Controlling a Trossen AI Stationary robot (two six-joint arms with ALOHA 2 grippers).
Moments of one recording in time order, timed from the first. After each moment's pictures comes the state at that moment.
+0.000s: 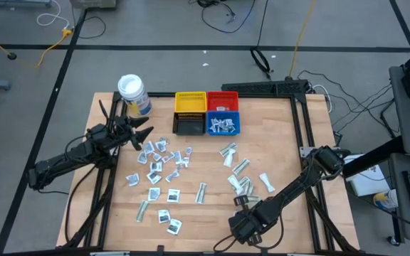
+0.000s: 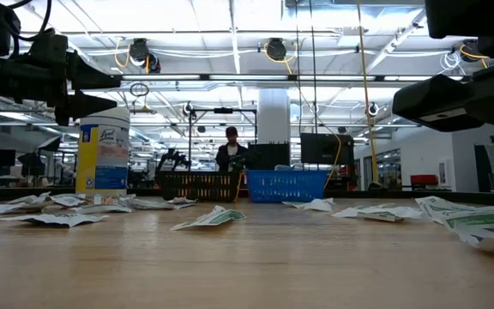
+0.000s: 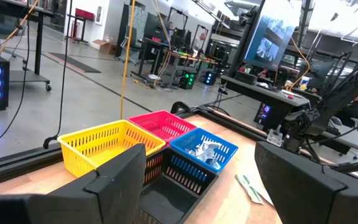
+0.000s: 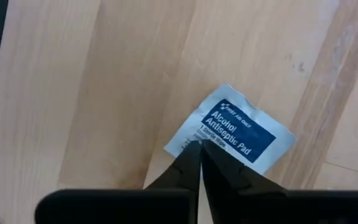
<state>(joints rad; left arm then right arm) 0.44 0.02 0.02 0.06 -0.05 -0.30 0.68 1.98 1.31 -0.64 0.08 0.40</state>
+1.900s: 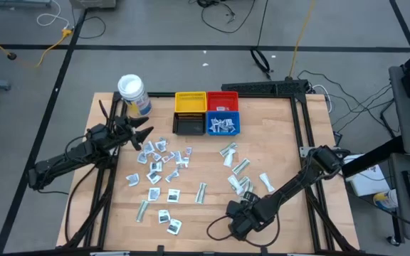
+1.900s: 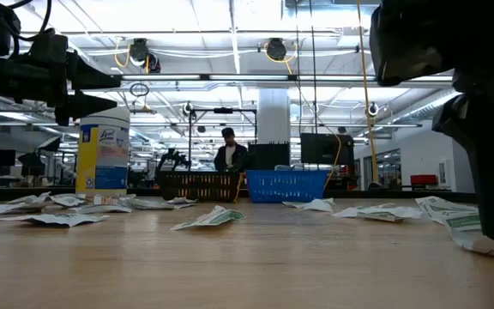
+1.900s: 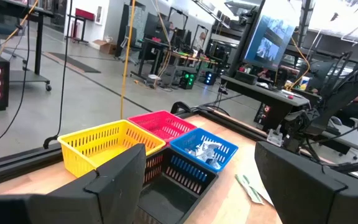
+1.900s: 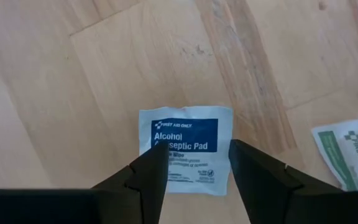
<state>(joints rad) 0.44 0.02 0.02 0.06 -0.05 -0.30 0.65 2.00 1.32 -0.67 0.13 1.04</state>
